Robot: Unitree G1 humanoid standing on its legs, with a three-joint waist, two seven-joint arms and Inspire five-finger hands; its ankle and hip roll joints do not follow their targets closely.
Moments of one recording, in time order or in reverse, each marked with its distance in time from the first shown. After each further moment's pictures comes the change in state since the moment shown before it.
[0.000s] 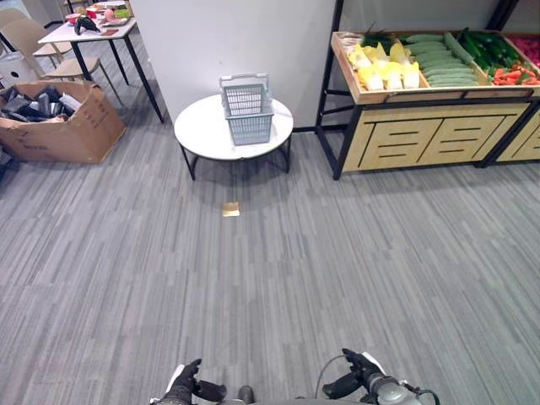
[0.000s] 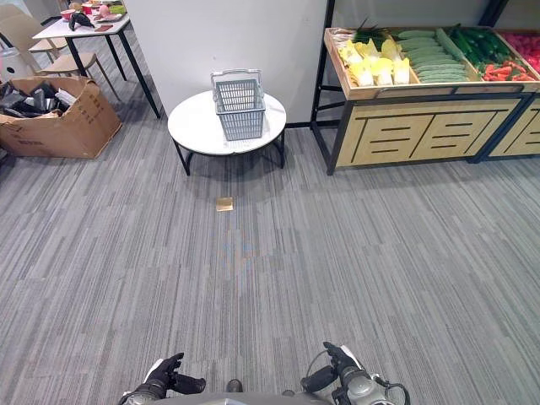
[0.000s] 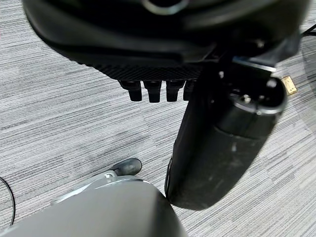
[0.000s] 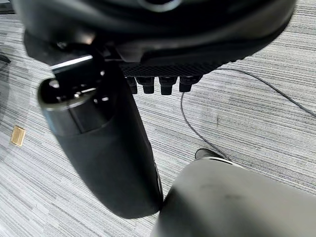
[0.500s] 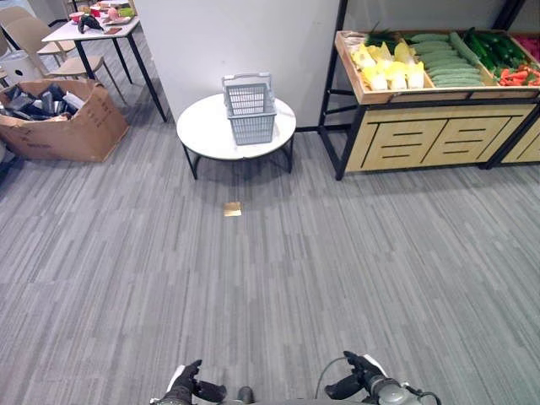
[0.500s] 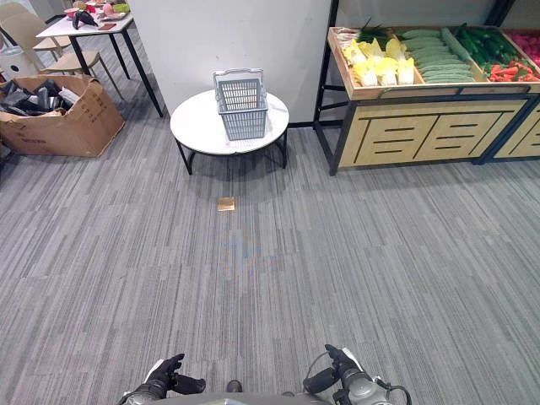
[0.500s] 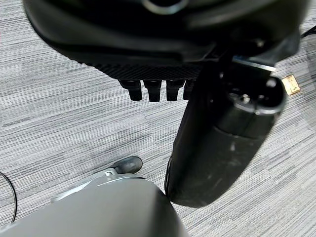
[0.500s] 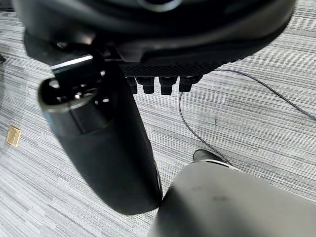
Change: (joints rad) left arm 0.001 0.002 -0.002 -0.005 0.000 0.009 -0.010; right arm 0.003 -0.001 -0.008 0.009 0.000 0.000 0.001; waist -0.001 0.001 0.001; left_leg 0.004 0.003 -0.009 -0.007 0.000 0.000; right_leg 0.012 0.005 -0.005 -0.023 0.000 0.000
